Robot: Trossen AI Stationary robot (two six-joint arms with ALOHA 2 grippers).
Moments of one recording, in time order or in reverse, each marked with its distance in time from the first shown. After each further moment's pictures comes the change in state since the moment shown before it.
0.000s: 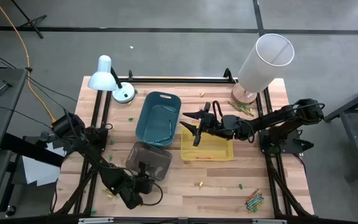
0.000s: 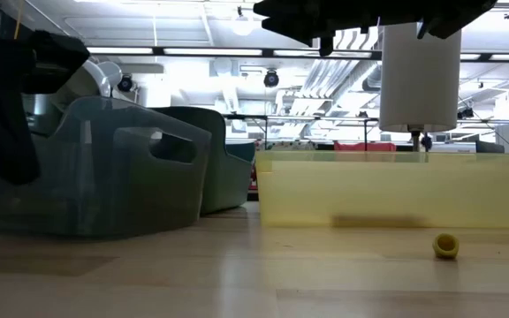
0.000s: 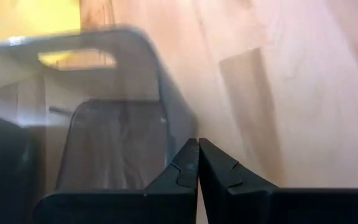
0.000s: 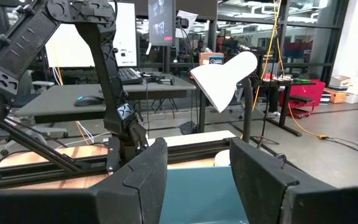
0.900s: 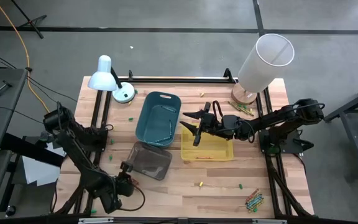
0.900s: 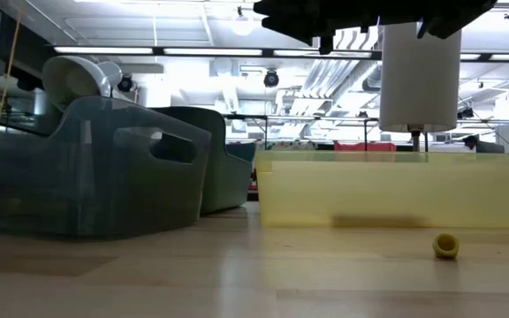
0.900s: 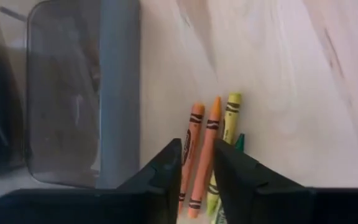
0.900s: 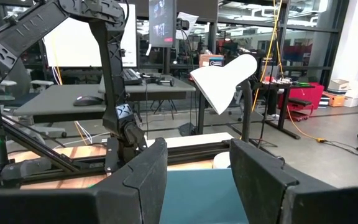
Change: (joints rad) left arm -0.170 -0.130 0.015 -0.405 0.165 -0.200; right arm 0.000 0.000 0.000 0.007 0.000 -0.018
